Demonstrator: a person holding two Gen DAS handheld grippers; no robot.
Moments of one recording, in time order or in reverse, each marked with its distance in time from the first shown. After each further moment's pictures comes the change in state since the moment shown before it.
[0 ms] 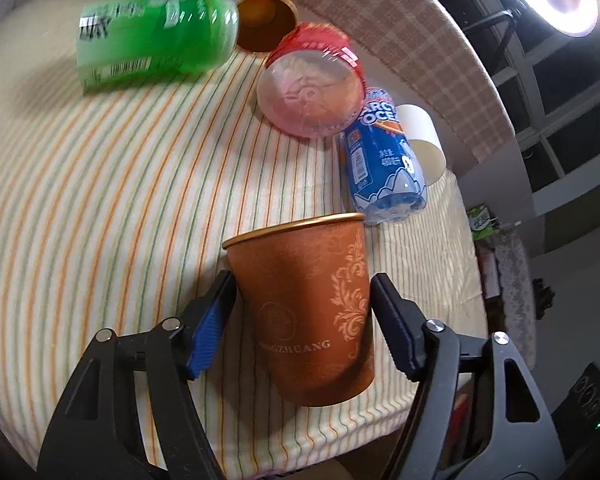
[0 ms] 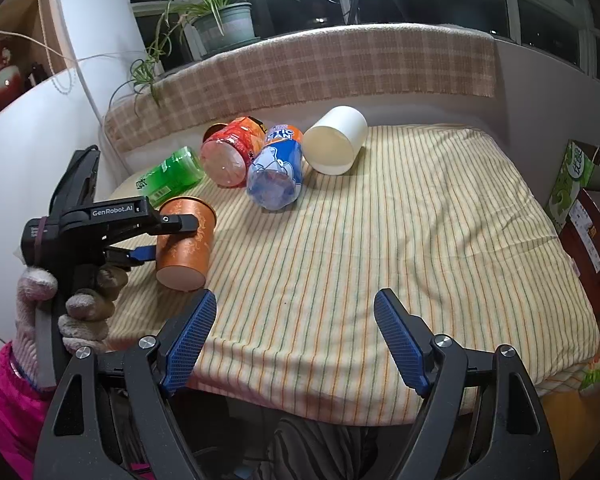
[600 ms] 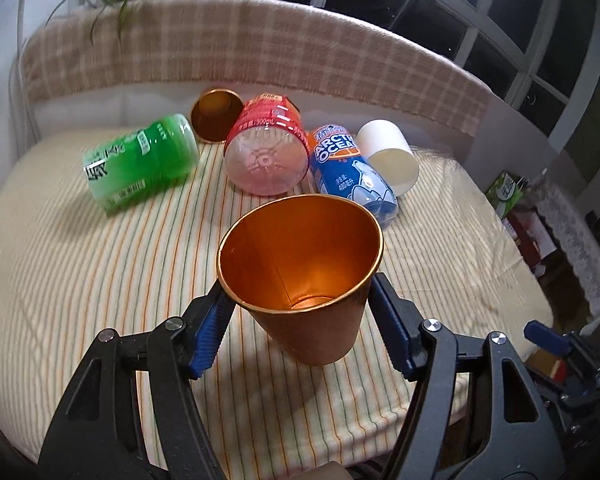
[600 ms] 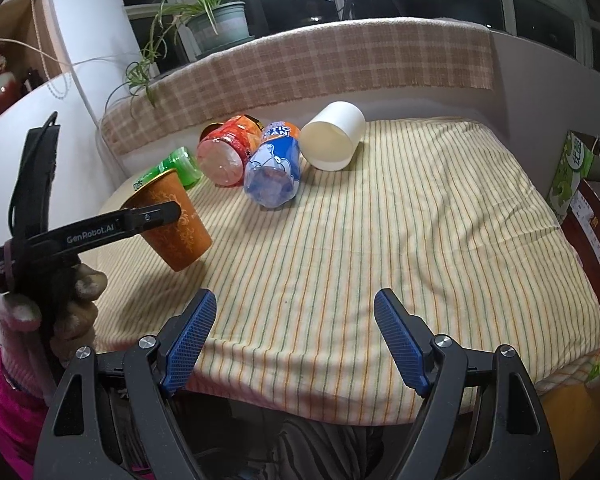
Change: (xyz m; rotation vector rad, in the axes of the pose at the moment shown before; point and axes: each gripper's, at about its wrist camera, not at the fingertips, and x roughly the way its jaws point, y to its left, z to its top) left arm -0.033 -0.053 -0.022 0.346 -0.204 0.186; right arm 0.005 -0.003 -0.001 0.027 0.003 0.004
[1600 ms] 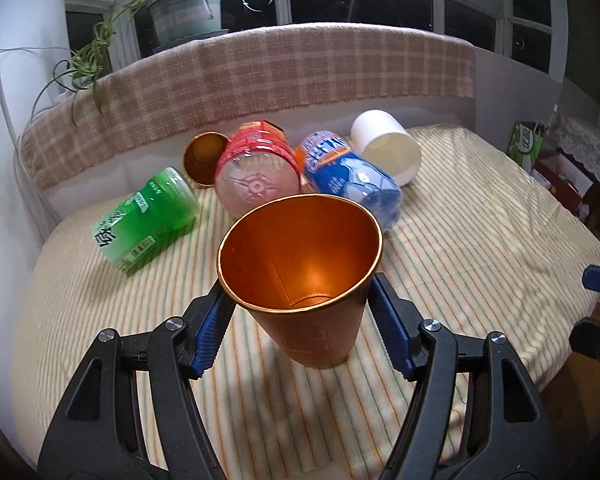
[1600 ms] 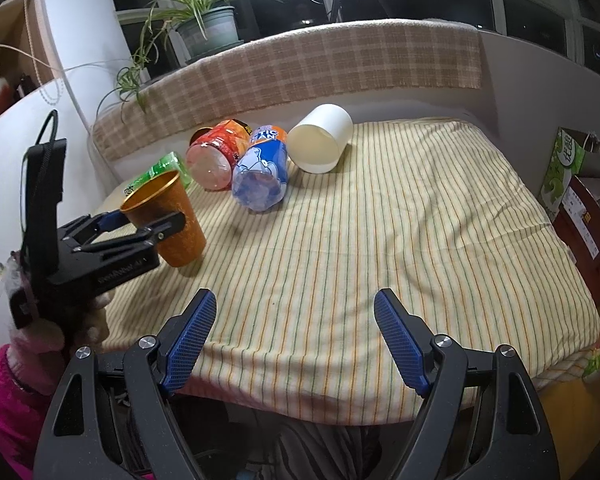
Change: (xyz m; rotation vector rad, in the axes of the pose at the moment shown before) left arm 0.011 -0.033 -0.011 0.274 -0.088 0.149; right arm -0.002 -0.005 0.001 0.017 -0.012 -0.026
